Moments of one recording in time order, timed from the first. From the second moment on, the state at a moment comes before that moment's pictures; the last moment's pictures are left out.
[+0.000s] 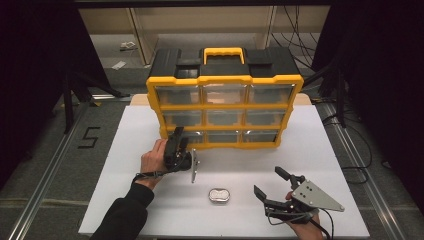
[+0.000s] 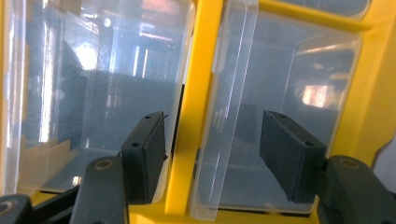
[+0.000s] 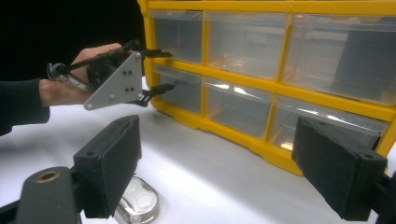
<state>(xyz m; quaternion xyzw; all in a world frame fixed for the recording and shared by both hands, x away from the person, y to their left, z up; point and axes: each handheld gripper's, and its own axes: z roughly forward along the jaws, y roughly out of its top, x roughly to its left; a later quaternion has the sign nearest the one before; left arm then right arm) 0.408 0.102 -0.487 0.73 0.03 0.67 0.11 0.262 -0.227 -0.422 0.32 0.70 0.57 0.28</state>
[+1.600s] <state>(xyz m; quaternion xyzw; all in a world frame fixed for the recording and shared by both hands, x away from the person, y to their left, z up) 0.398 0.099 -0.497 0.71 -0.03 0.70 0.08 0.261 -0.227 -0.421 0.32 0.70 0.58 0.28</state>
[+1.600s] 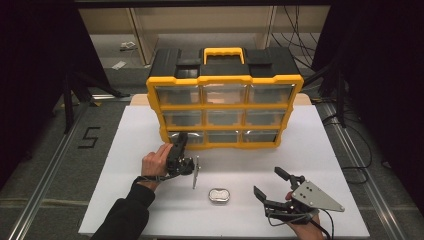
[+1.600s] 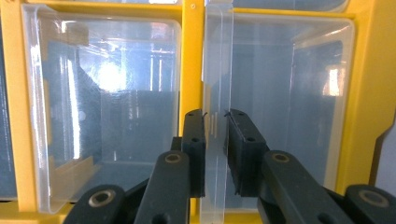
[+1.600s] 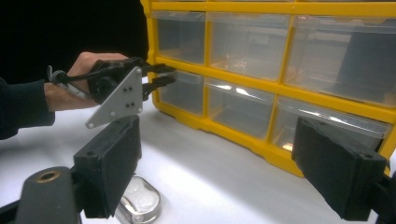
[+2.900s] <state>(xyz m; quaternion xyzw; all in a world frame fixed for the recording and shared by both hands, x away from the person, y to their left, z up) 0.375 0.101 -0.495 0.71 -0.04 0.69 0.08 0.260 -0.227 -0.420 0.32 0.70 0.58 0.28</state>
